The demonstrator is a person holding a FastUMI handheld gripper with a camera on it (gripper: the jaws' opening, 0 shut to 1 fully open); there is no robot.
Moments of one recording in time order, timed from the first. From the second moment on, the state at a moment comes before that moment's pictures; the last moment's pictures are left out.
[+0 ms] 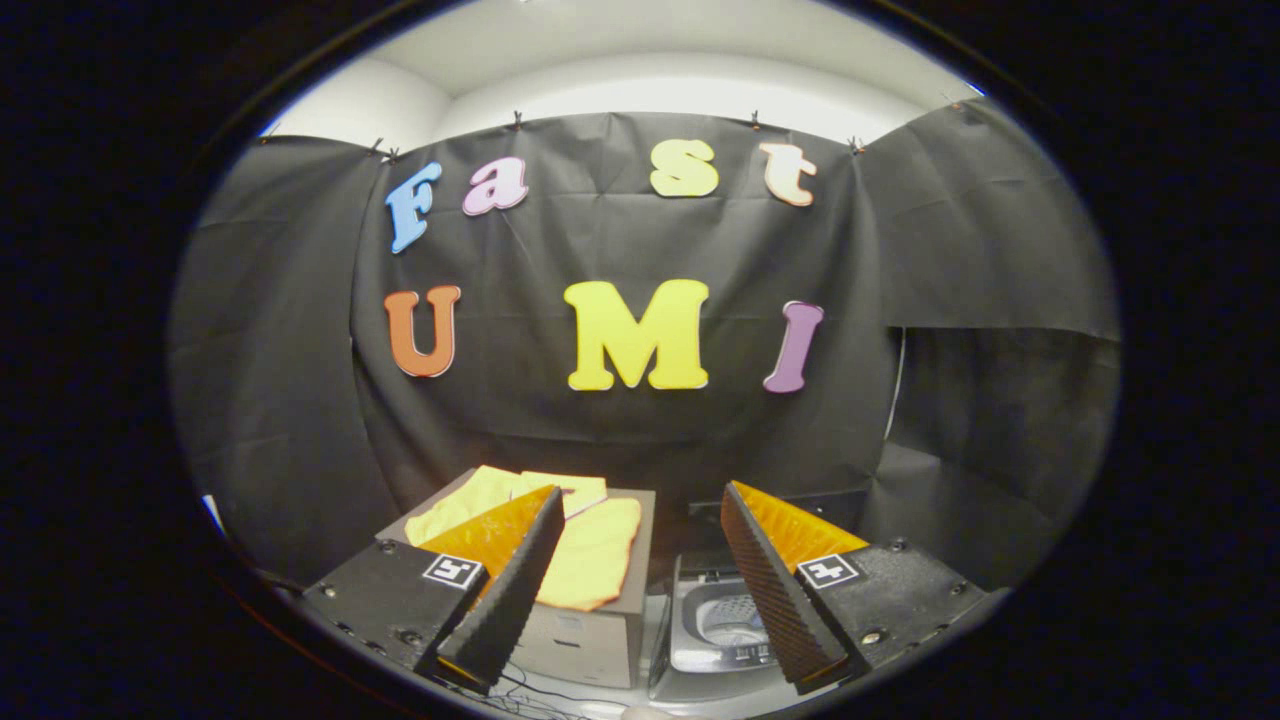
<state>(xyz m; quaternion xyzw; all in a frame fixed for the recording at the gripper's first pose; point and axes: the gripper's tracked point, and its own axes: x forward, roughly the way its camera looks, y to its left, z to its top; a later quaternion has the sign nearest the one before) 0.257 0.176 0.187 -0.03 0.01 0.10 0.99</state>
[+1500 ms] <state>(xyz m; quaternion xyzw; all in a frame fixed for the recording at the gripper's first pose) 0.472 0.392 -0.006 -0.09 0.25 0.09 0.96</state>
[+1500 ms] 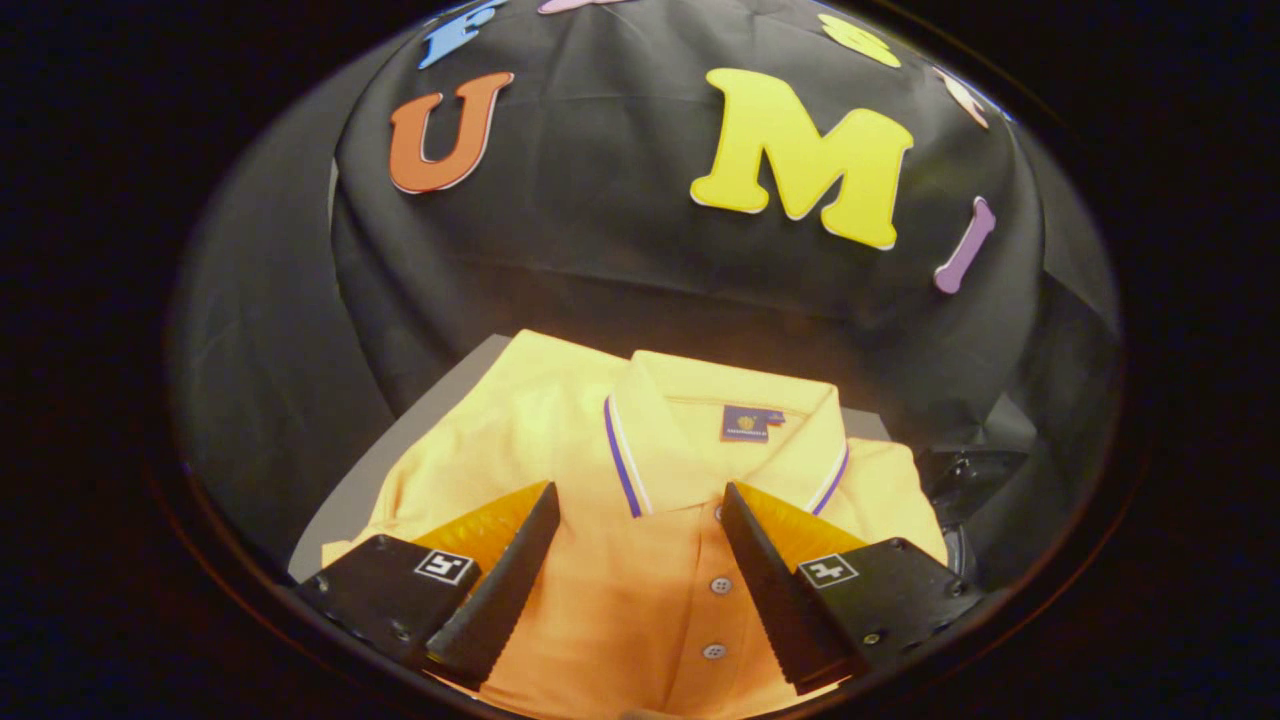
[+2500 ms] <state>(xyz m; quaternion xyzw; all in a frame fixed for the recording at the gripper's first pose) 0.473 0.364 -0.005 -0.07 0.32 0.16 0.93</state>
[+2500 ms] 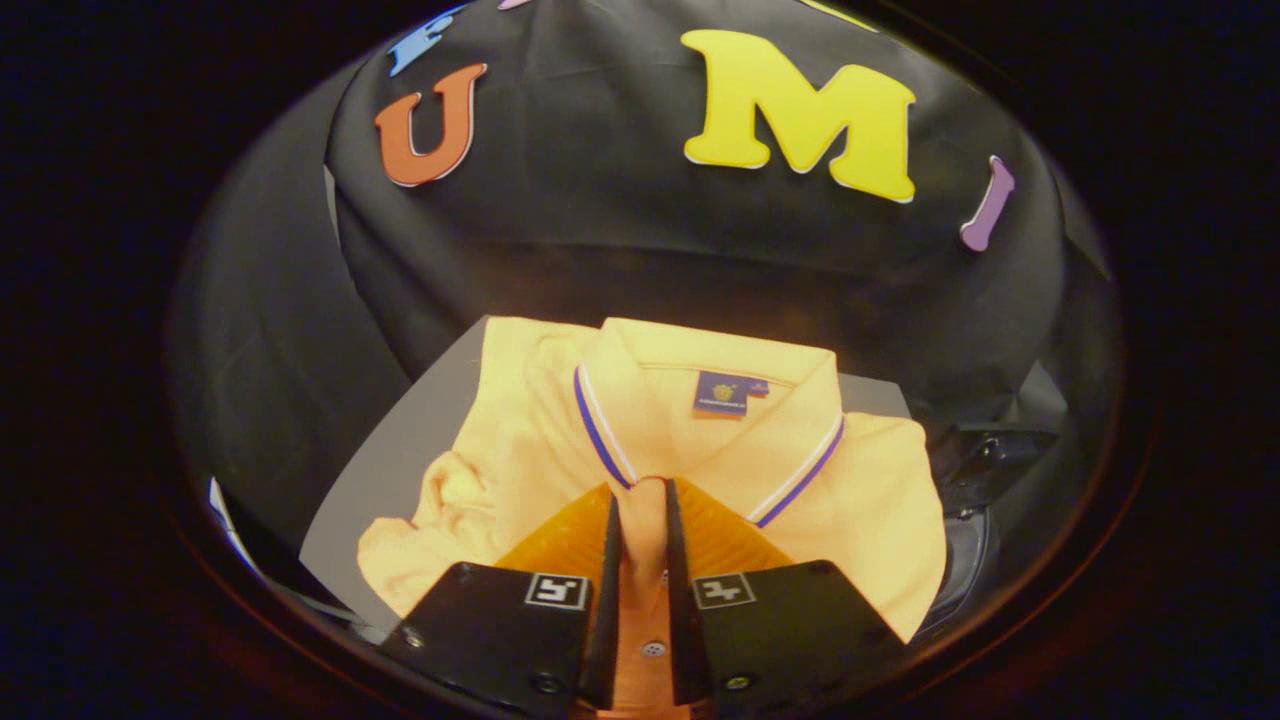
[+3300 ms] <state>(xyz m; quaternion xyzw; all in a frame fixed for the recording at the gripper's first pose) 0.328 0.255 0.073 -0.05 0.20 0.19 0.96</state>
